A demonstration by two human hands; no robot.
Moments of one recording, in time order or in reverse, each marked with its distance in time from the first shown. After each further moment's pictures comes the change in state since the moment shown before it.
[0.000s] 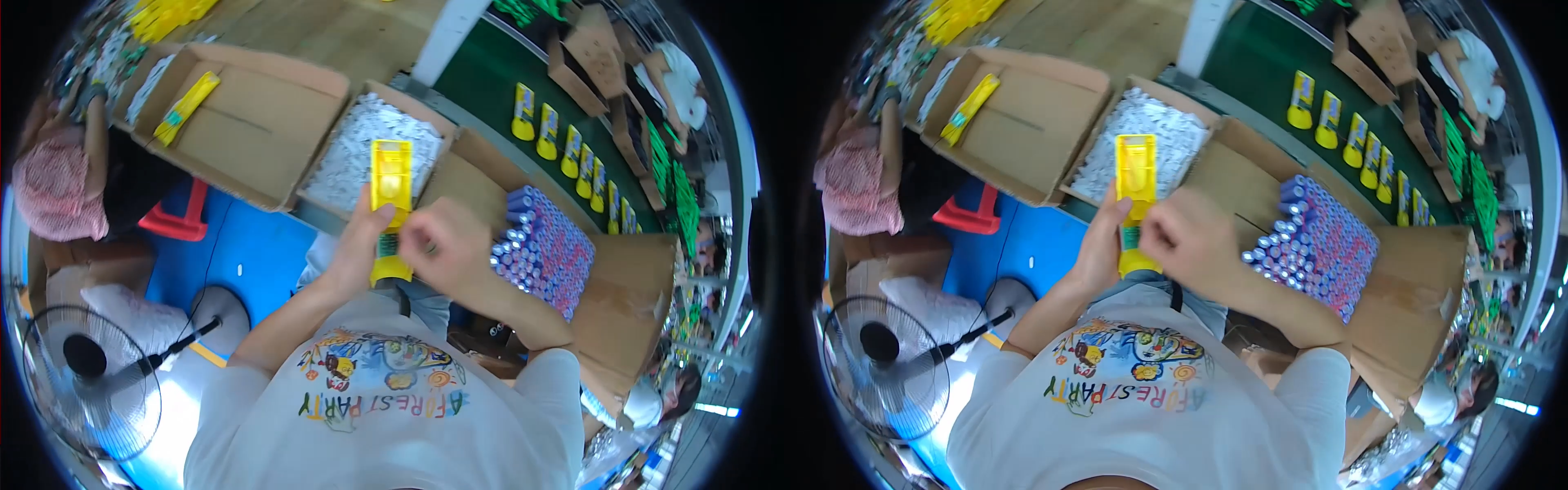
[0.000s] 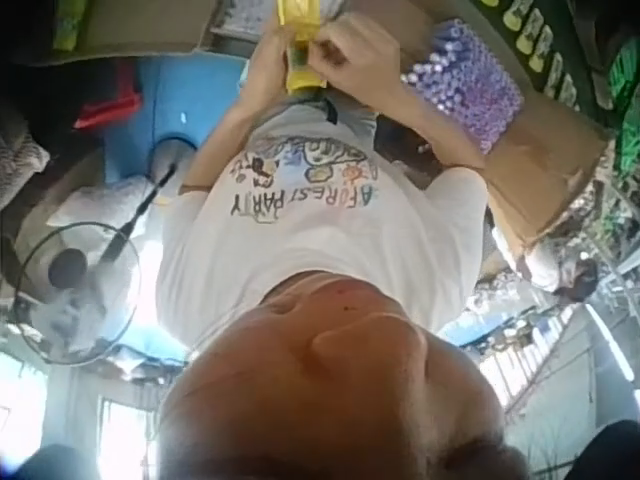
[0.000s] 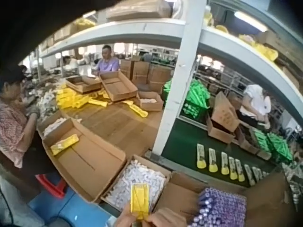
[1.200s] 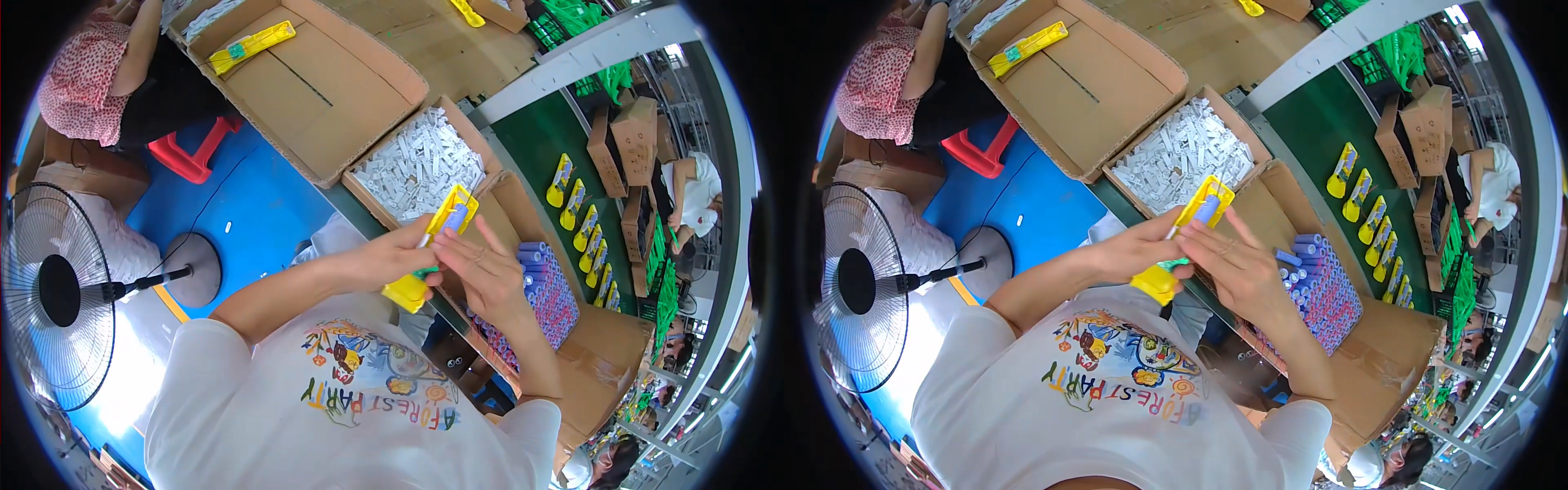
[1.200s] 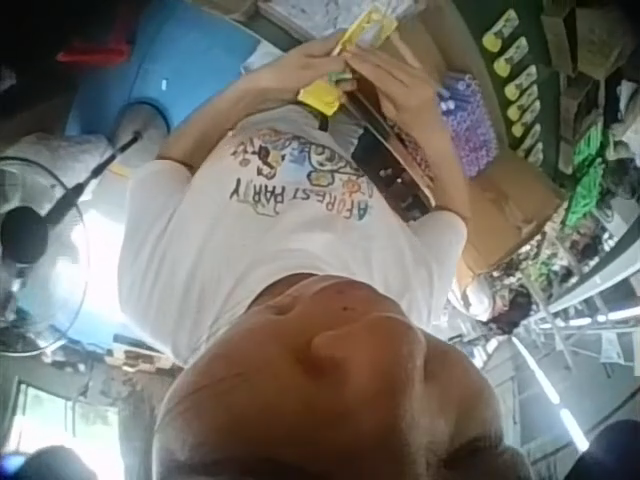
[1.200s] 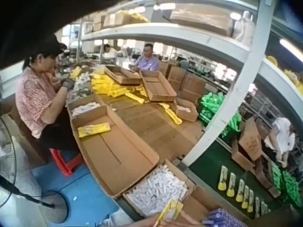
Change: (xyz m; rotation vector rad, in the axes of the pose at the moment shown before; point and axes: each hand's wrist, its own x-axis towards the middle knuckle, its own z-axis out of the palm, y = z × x) left_hand -0.005 0.017 -0.024 0.097 -0.356 -0.219; right_hand 0.020 0.016 -0.024 0.002 -0.374 -0.331
